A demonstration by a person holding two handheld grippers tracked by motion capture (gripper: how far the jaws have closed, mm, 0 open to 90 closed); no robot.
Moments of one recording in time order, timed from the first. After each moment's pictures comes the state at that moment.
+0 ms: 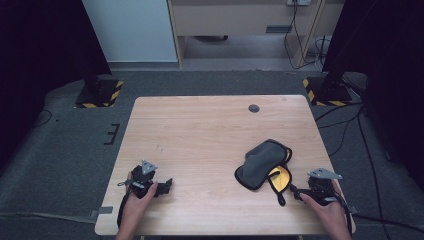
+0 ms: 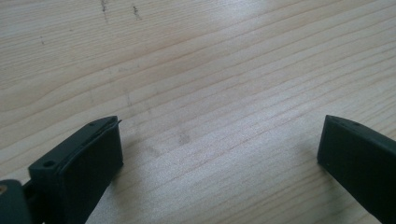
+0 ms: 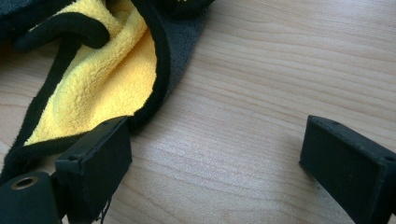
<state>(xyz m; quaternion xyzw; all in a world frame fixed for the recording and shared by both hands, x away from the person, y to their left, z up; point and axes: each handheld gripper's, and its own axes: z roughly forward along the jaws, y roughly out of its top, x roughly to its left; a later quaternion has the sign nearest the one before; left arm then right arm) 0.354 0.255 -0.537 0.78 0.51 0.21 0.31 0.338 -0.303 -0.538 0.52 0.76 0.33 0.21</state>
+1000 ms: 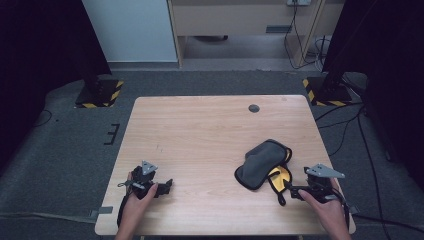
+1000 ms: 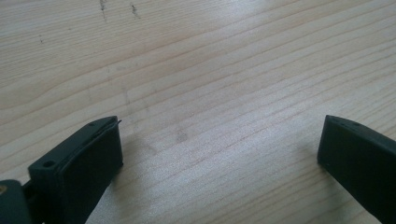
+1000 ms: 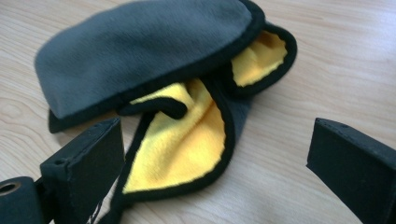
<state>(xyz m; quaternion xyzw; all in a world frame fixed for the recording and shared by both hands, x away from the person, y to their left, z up) 0.353 0.254 -0.537 0.78 0.51 0.21 0.31 0.333 -0.286 -0.505 0.46 0.76 0.41 0.21</state>
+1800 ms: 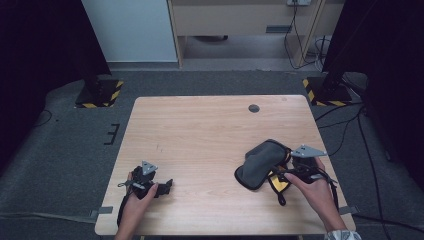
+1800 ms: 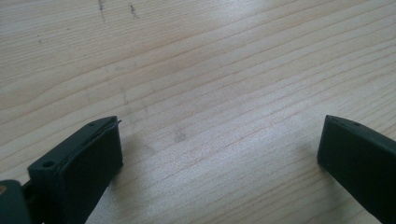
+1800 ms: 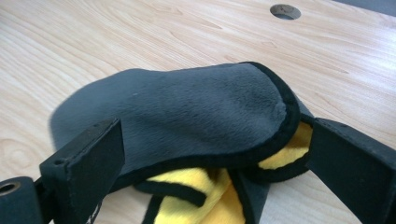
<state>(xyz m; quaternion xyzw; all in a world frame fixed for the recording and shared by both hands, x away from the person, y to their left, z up) 0.352 0.254 -0.537 0.78 0.51 0.21 0.31 0.377 -0.247 -0.472 0.42 0.79 0.40 0.21</state>
